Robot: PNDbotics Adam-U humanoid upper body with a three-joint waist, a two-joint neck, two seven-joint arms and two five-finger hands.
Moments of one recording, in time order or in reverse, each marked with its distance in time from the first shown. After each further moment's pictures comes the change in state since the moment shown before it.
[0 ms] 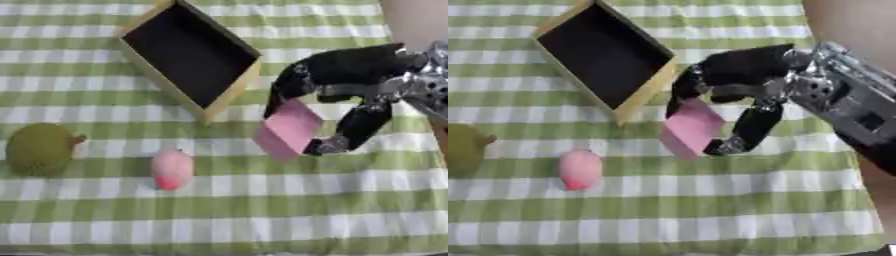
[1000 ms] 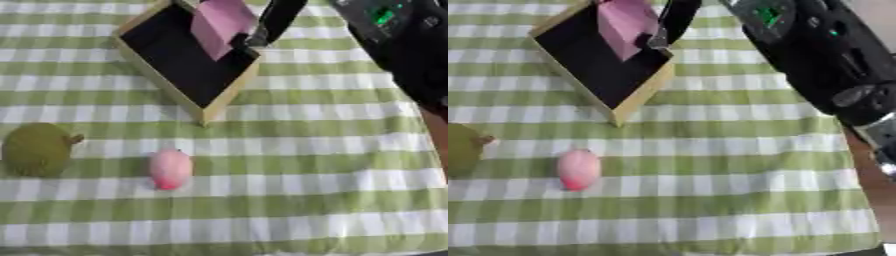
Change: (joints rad) left arm -0.028 0.000 -0.012 0.000 0.010 0.005 -0.012; right arm -0.431 0.357 0.036 0.624 0.202 -0.050 0.008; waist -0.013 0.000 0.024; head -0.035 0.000
